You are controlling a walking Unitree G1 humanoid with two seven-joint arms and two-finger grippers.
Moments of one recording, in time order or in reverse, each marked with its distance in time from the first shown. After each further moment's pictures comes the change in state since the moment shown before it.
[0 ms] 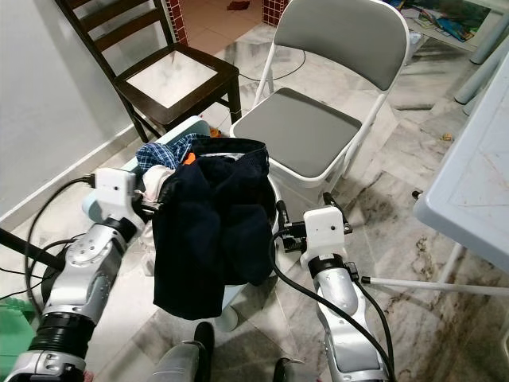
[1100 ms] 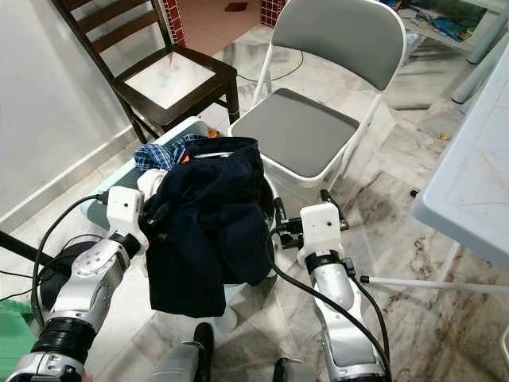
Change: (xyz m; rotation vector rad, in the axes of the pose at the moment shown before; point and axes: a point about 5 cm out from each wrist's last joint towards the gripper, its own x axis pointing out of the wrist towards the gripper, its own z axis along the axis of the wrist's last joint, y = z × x) left arm -0.012 0.013 -0.032 0.000 0.137 0.063; right arm 0.004 0.001 -0.002 -0.007 0.012 0.003
